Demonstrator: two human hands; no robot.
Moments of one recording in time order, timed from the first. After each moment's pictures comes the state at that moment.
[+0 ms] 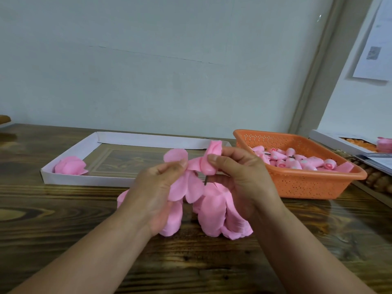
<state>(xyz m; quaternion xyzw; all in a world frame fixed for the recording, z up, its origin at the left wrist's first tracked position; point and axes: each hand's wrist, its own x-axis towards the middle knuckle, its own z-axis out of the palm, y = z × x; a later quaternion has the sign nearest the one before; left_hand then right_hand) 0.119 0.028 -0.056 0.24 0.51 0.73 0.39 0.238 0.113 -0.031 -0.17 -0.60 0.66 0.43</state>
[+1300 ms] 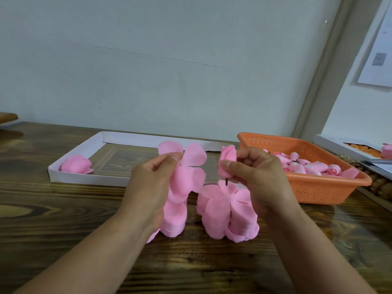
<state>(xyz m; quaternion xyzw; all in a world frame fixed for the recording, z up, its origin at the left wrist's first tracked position) 0.113 0.020 -0.049 0.25 0.57 0.74 0.24 0.249 0.127 -0.030 -0.20 -0.66 0.56 0.46</state>
